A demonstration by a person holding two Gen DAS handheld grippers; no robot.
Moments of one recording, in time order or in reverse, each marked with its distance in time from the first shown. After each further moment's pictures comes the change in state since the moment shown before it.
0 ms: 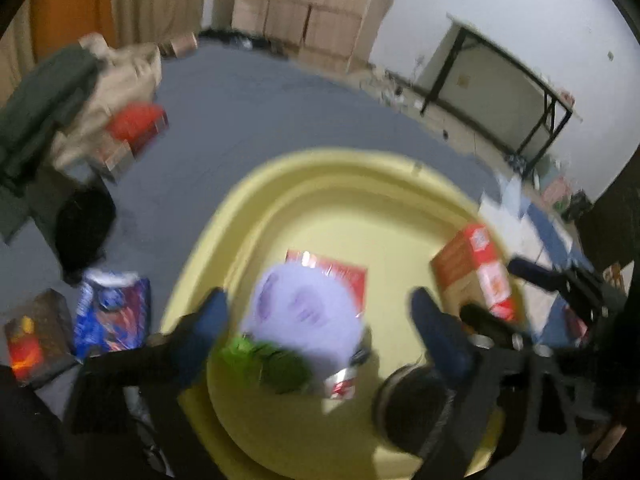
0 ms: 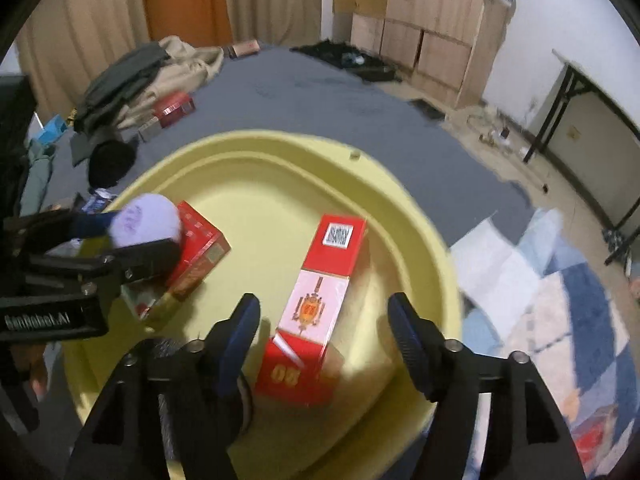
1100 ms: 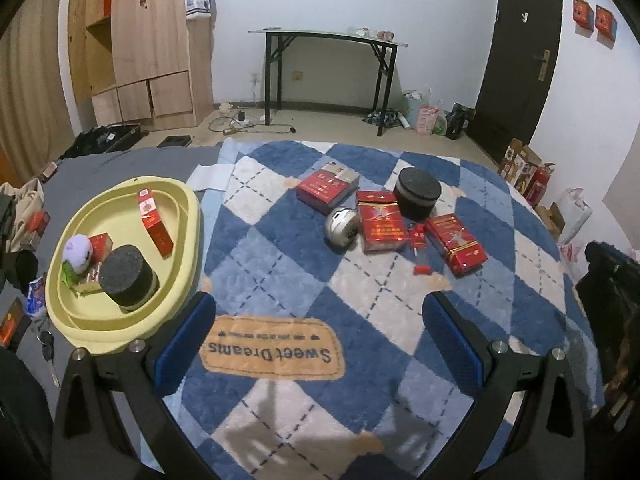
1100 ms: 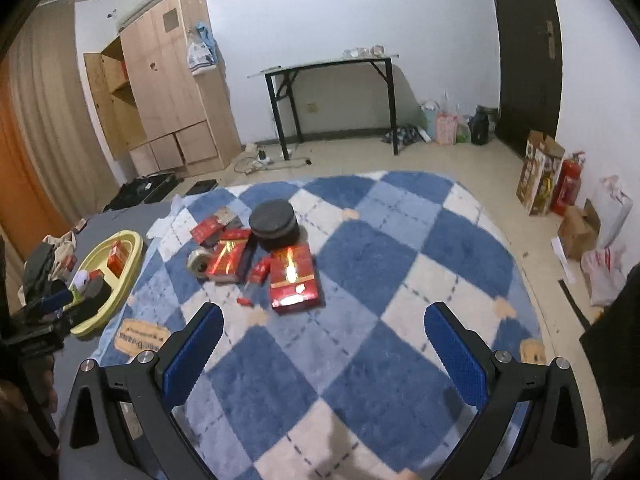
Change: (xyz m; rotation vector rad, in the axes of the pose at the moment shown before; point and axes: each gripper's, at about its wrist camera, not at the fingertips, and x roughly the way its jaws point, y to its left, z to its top) left arm -0.150 -0.231 -0.179 0.482 -0.080 -0.249; right arm -0.382 -0.068 -0.356 0.747 -0.293 -0.439
